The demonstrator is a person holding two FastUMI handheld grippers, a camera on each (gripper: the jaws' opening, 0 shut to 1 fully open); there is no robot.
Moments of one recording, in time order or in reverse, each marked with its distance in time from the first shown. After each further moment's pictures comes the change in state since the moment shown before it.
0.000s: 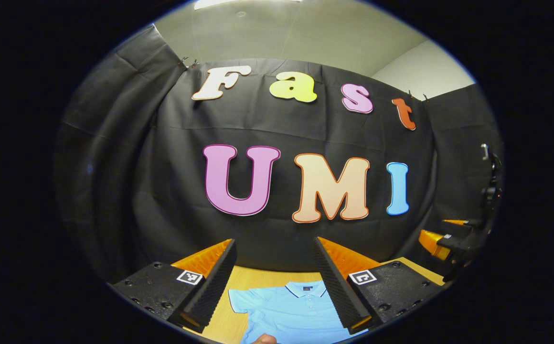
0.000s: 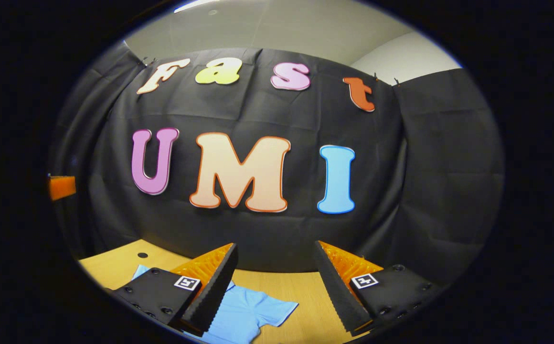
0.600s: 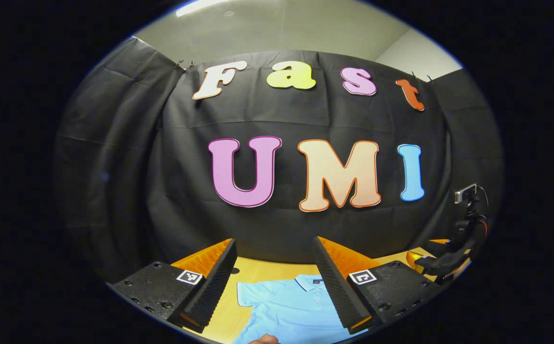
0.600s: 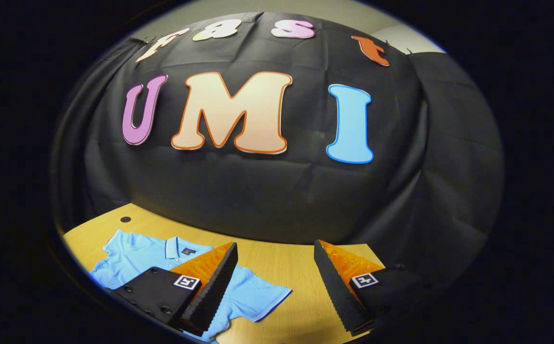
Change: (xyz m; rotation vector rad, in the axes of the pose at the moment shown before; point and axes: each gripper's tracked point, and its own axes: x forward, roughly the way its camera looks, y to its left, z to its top) left arm 0.001 -0.016 -0.016 0.084 0.062 0.129; right arm 0.096 -0.030 -0.139 -0.029 0.196 0.074
